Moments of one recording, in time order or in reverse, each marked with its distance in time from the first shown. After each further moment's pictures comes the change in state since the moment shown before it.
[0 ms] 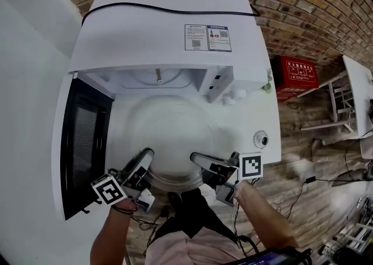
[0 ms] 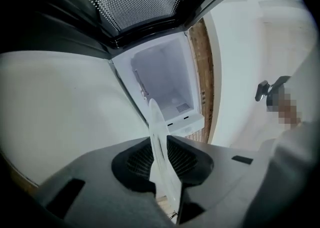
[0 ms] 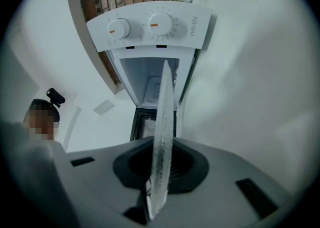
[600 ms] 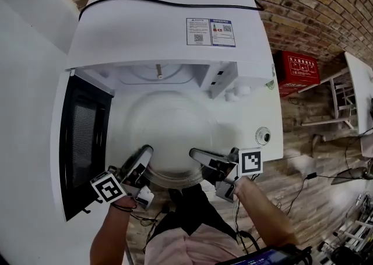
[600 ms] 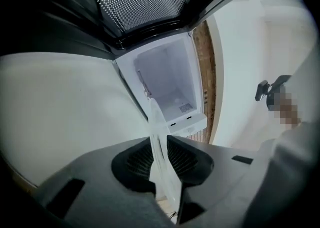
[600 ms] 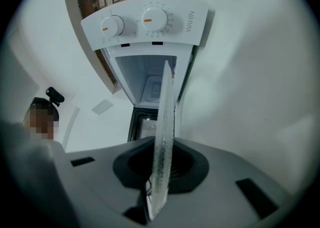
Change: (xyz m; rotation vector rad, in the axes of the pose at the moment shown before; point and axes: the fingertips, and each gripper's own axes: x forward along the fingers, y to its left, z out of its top) left arm -0.001 0.009 0.003 -0.009 0.003 0.015; right arm 0.007 -0.009 0.001 0.013 0.011 -0.014
